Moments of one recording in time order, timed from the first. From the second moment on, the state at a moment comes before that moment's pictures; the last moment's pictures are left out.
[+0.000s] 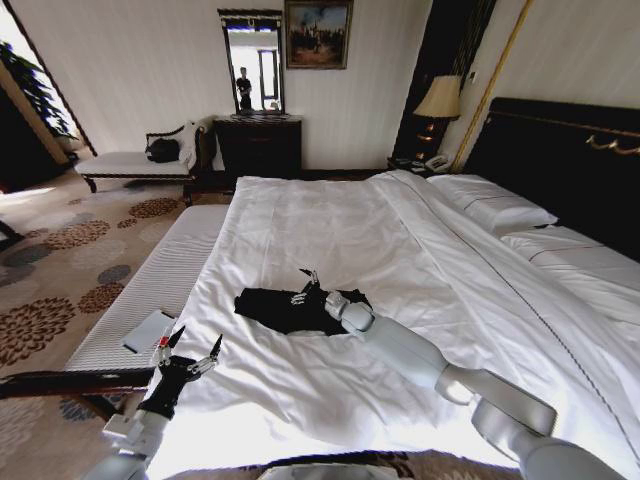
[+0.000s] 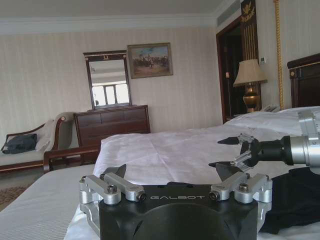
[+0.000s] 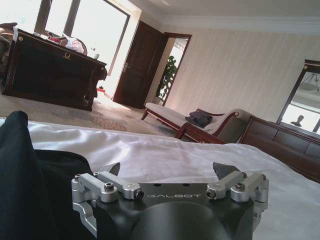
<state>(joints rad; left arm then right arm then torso) 1.95 -1.04 -0.74 -2.20 -0.40 -0.26 0.01 -0.34 1.28 -0.52 1.03 0.38 0.25 -0.12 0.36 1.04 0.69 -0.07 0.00</state>
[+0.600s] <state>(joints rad) 1.95 -1.04 -0.74 -2.20 -0.40 -0.26 0.01 -0.40 1.38 -0.62 1.01 0.24 0.26 -0.12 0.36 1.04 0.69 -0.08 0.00</state>
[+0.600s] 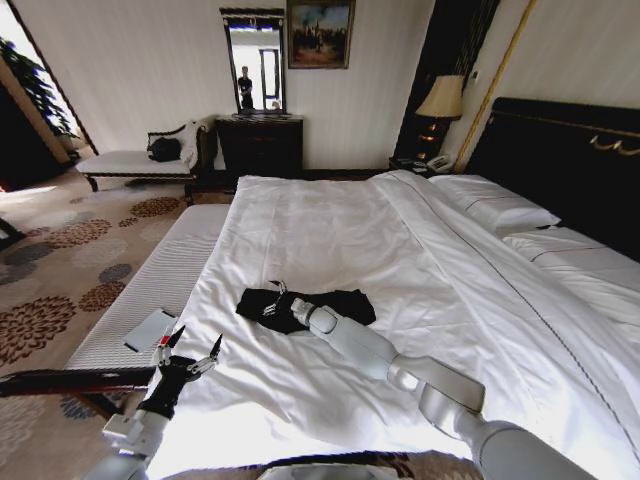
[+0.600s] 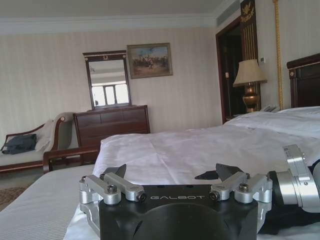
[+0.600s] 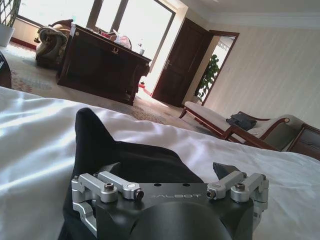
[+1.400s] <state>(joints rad) 1.95 -1.04 -0.74 -2.20 -0.40 -0.26 0.01 -0.63 0.79 -0.17 1.60 0.83 -0.09 0.15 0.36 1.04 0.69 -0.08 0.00</state>
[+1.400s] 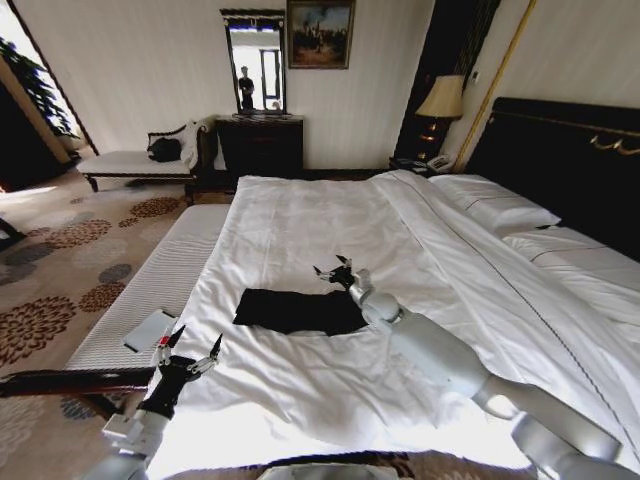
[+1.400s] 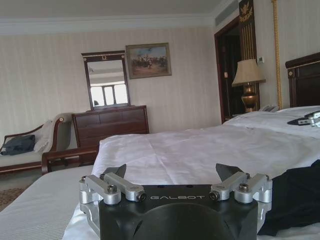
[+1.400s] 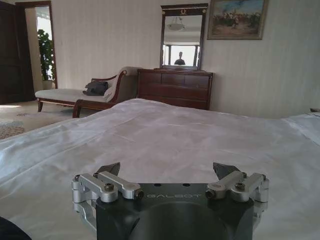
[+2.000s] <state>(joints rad) 1.95 -1.04 -0.74 -2.20 -0.40 -0.26 0.01 -1.06 0.76 0.39 1.70 1.64 -0.58 0.30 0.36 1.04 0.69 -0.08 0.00</state>
